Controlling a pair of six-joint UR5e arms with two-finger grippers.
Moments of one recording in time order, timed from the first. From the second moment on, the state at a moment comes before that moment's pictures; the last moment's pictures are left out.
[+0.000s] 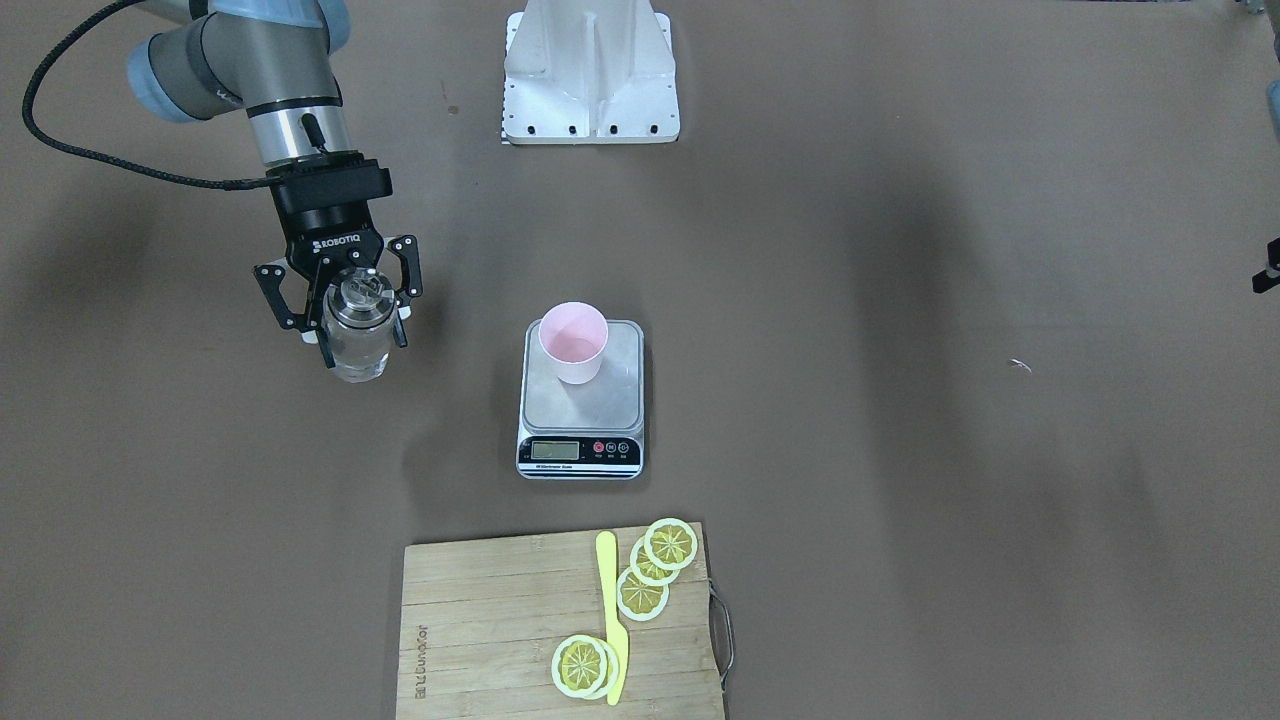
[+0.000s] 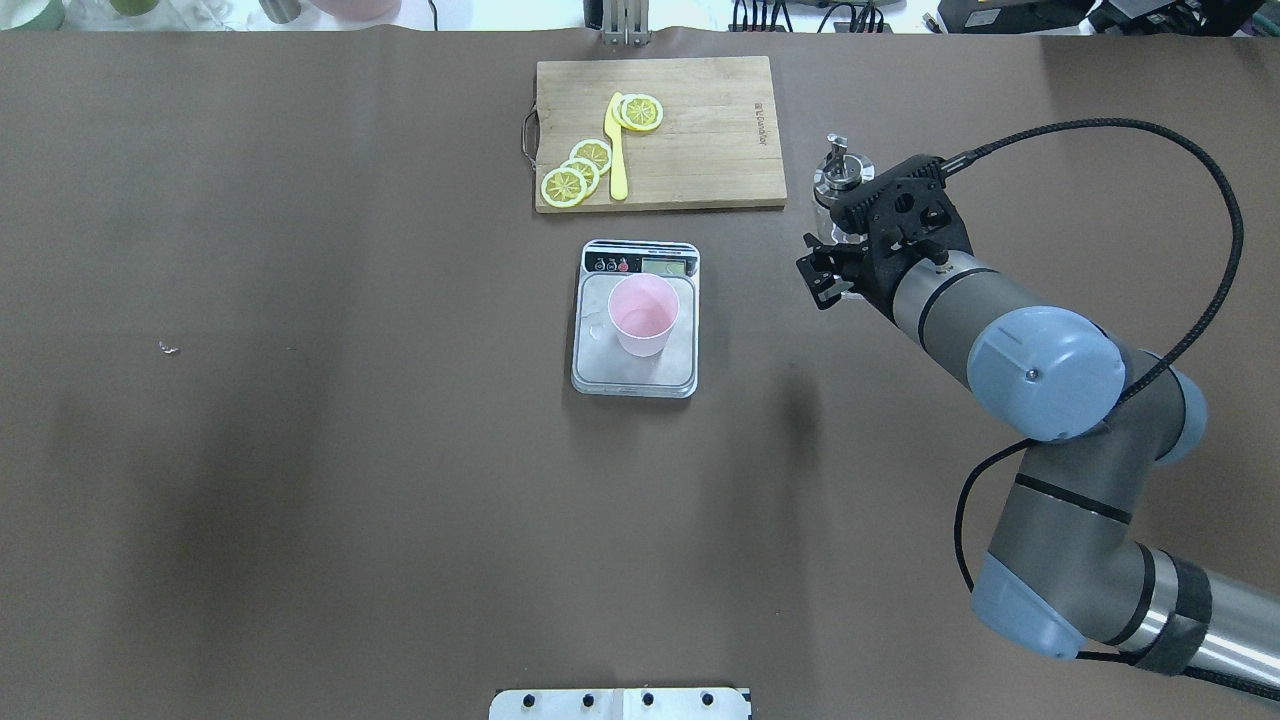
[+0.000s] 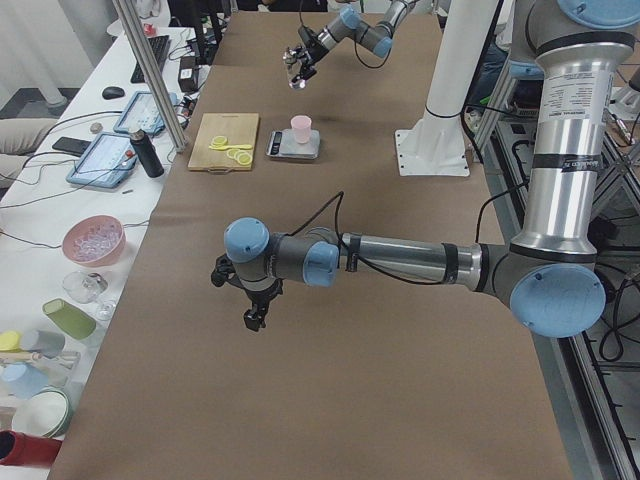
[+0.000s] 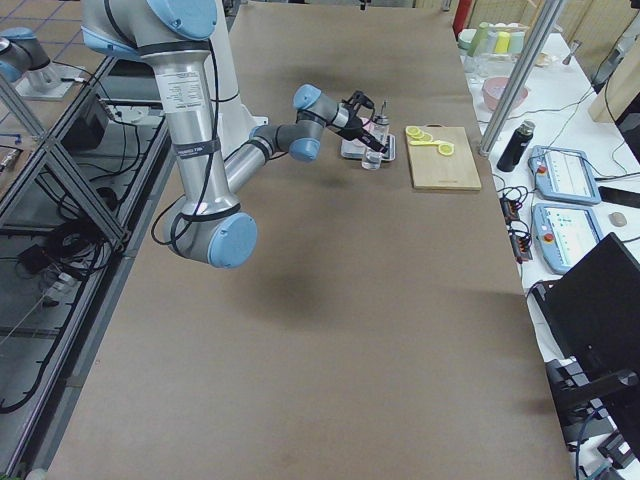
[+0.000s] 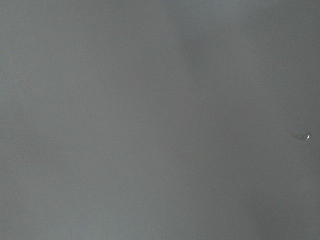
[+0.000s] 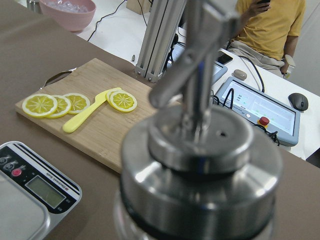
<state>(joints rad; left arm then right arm) -1.46 -1.61 -1.60 -1.62 -2.39 0.17 0.54 -1.32 1.91 -0.96 1.21 0.65</state>
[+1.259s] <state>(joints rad) -1.48 -1.61 -1.64 -1.60 -2.39 0.17 0.54 -1.40 1.62 -0.38 1.23 0.74</state>
